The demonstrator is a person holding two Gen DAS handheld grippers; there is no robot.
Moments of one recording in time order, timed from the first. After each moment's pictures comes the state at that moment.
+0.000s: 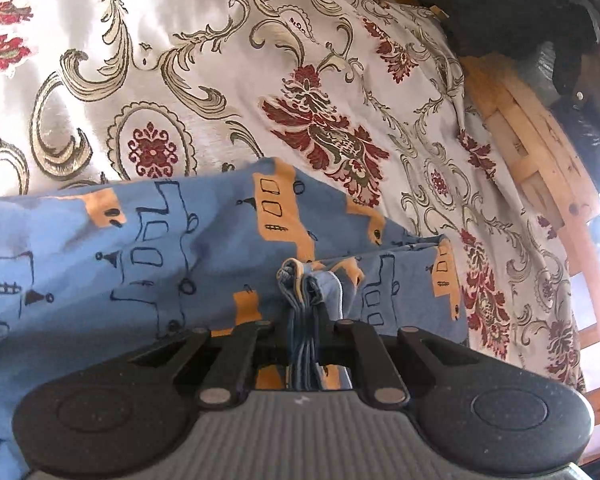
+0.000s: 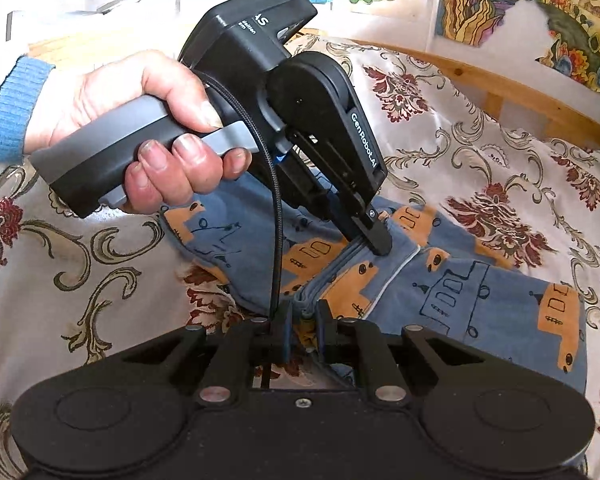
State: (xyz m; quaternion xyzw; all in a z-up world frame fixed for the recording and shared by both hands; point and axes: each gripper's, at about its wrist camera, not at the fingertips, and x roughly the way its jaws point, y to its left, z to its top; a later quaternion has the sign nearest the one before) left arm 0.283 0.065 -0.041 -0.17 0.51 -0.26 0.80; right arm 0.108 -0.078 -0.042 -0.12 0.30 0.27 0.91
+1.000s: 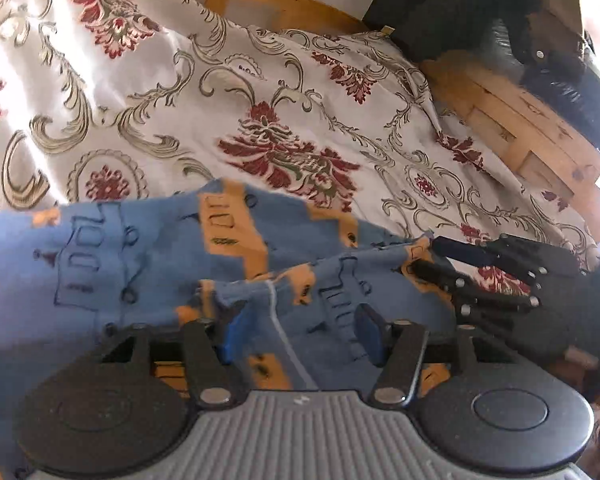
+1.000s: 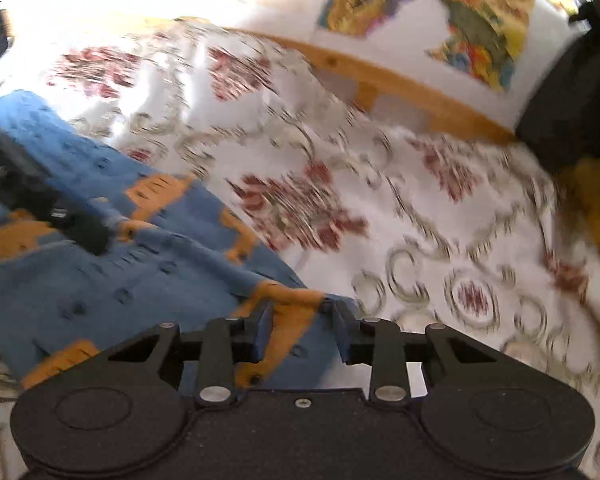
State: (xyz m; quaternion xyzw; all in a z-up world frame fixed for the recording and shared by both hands) left arm 0.232 0.023 -0.057 -0.09 0.40 -0.26 0.88; right arm 0.189 -0.229 -0.059 -0.17 0.26 0.13 0.94
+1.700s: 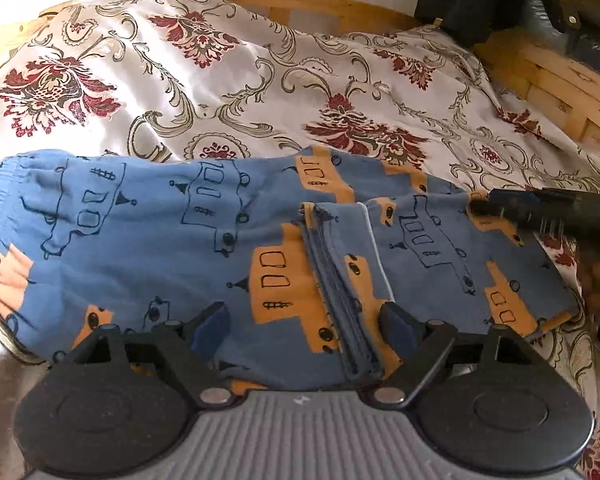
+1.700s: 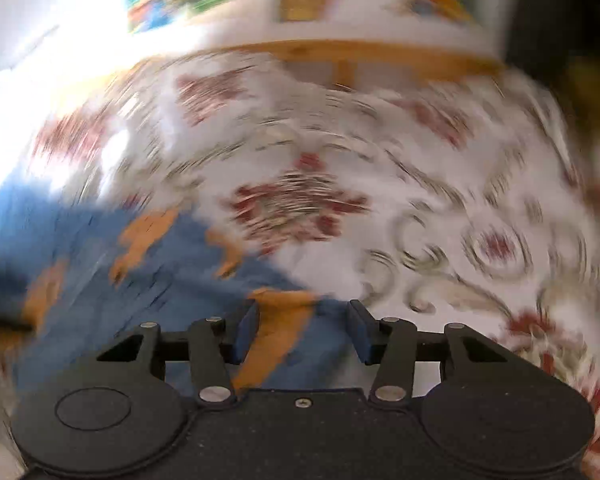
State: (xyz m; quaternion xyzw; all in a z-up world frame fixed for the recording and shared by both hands) left arm 0.161 0.038 -0.054 -0.01 0.39 -0.13 0.91; right arm 0.219 -0.273 -0.059 0.01 0.30 0.15 0.94
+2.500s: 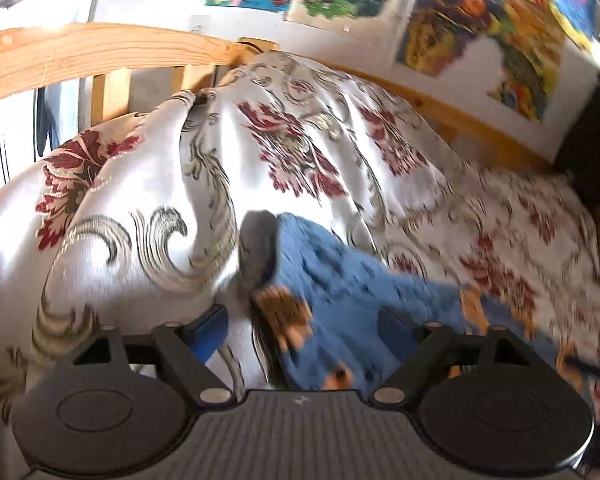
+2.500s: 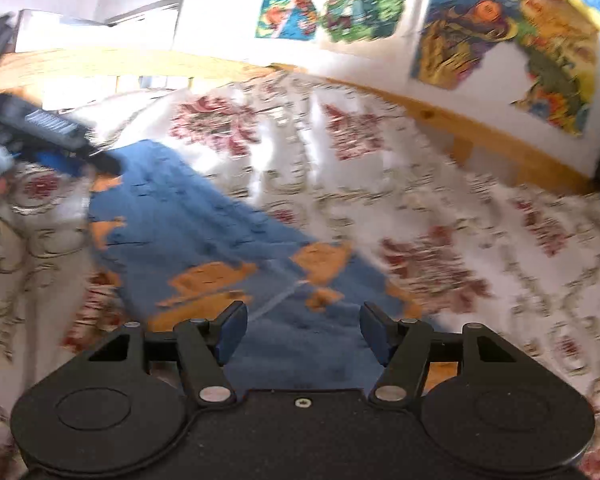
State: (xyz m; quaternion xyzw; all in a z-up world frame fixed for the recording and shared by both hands) left arm 0.125 0.155 -0.002 -0.15 0.29 0.08 0.94; right arm 0.129 -0.137 -0.034 -0.16 0.23 0.27 0.92
